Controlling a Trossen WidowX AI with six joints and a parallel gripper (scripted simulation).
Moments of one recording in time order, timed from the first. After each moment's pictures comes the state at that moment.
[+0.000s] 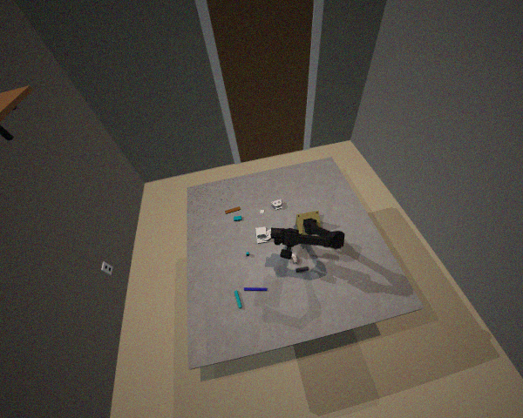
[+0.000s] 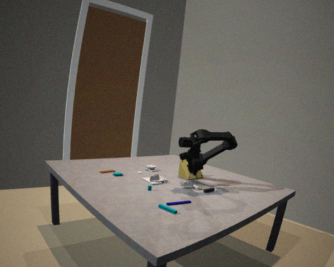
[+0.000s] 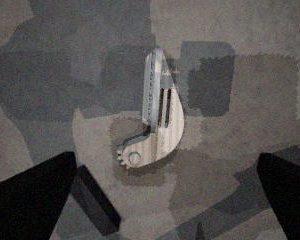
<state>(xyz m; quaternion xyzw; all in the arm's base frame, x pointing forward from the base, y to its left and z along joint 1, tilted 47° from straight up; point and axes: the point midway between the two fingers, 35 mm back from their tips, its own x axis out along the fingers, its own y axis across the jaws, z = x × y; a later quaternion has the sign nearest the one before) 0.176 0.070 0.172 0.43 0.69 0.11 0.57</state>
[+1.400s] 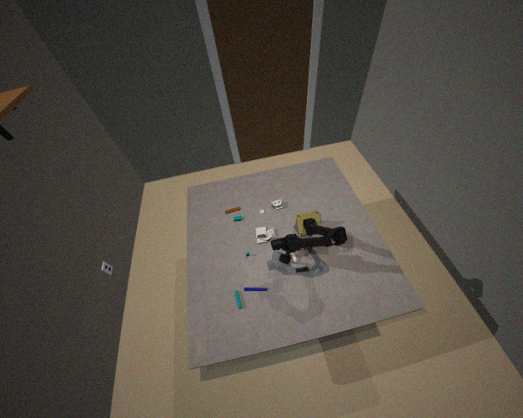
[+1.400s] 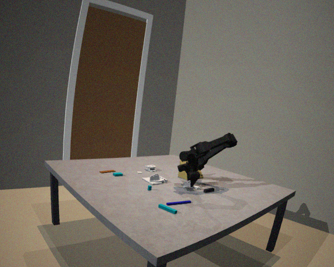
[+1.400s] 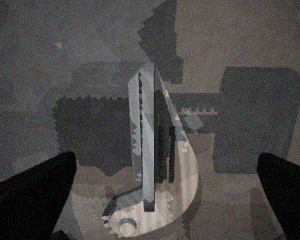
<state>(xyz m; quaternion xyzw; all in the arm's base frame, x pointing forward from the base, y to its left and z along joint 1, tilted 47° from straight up) 0.179 0.122 0.121 0.45 0.70 0.09 0.55</state>
